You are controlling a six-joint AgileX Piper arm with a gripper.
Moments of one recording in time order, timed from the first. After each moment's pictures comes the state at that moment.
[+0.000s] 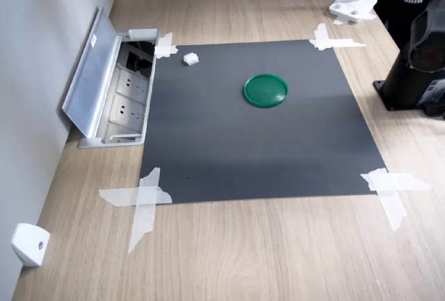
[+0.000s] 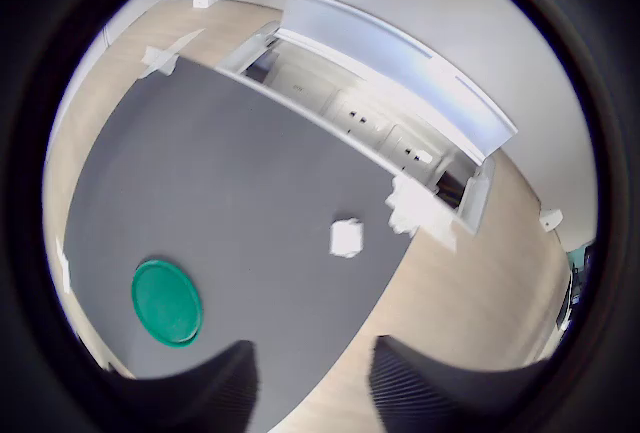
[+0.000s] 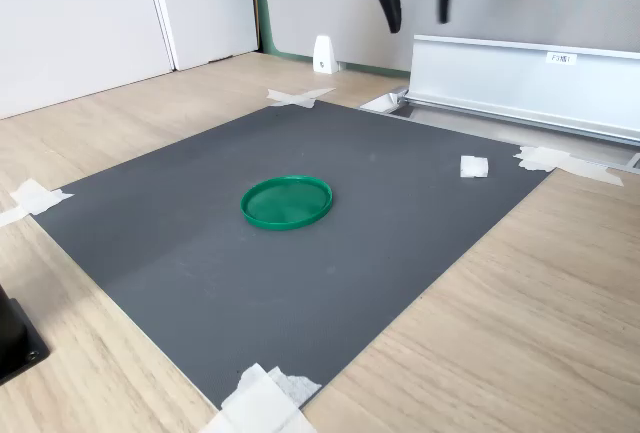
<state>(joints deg) -24.2 92.2 -83.6 5.9 63.1 -56.5</state>
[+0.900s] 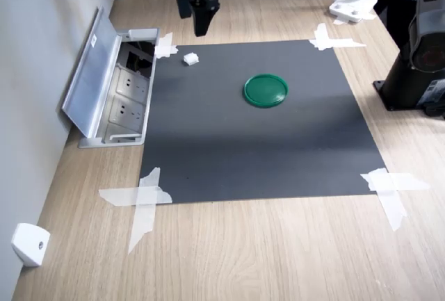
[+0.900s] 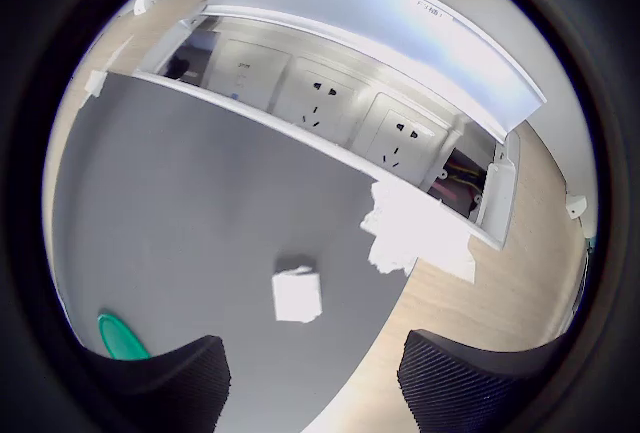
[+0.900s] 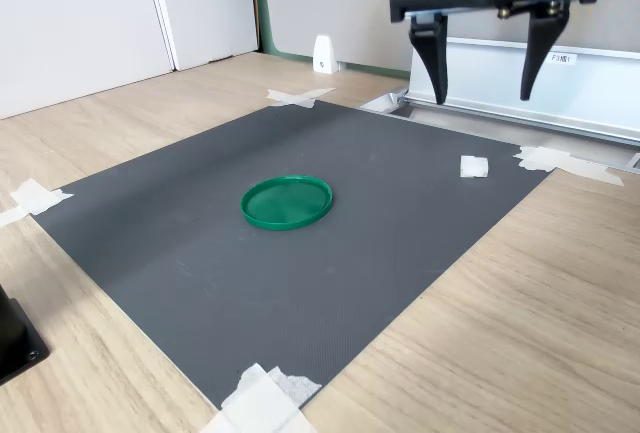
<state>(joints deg) -20.3 111.8 -93.6 1.0 58.6 -45.0</state>
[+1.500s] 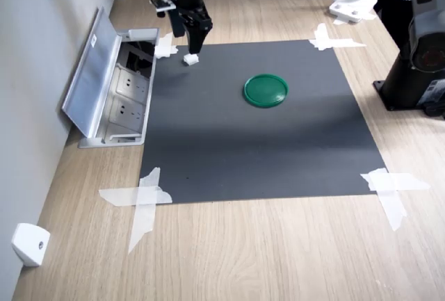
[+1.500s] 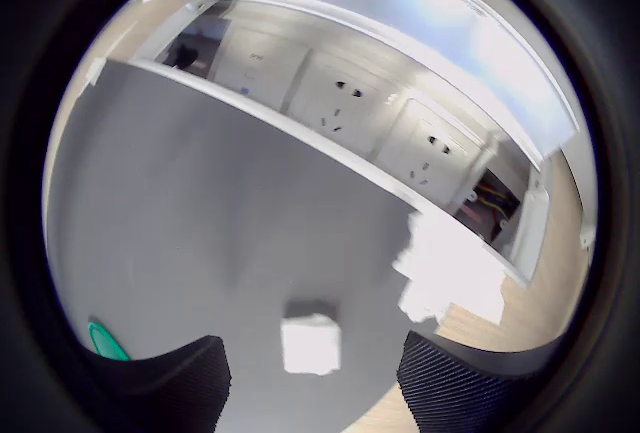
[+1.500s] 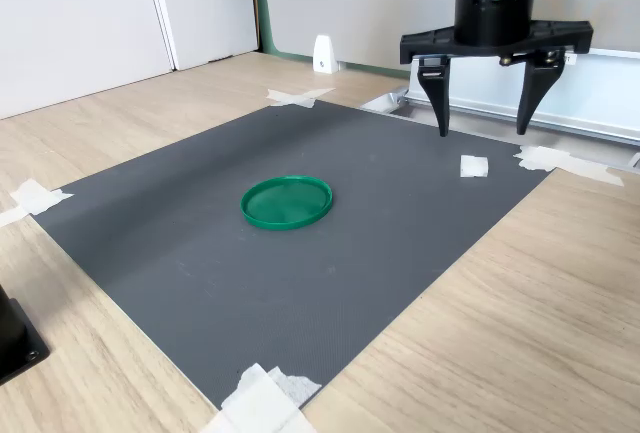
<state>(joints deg) -18.0 116.6 -93.8 2.3 56.0 -48.7</state>
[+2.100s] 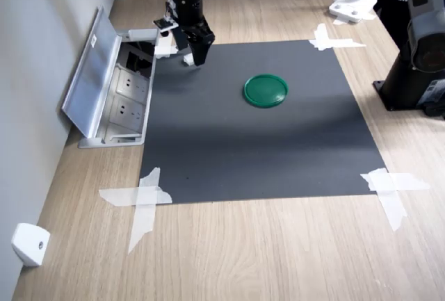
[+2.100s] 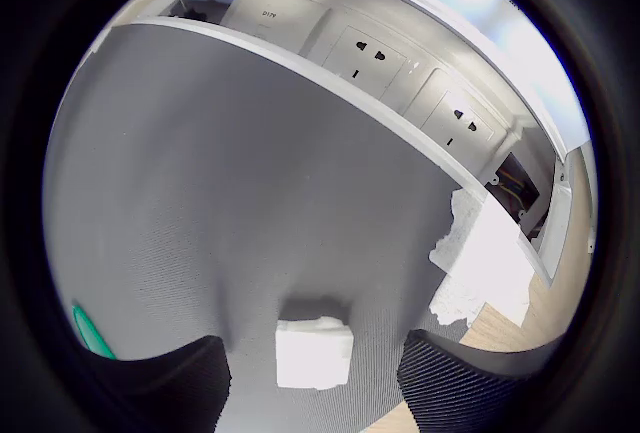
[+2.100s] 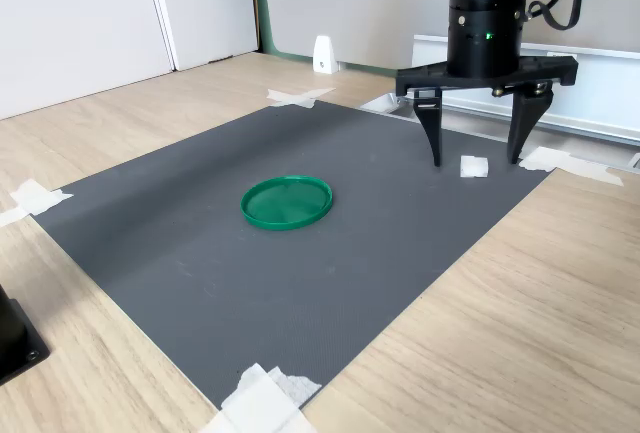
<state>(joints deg) -17.6 120.3 -93.8 -2.0 55.4 -48.5</state>
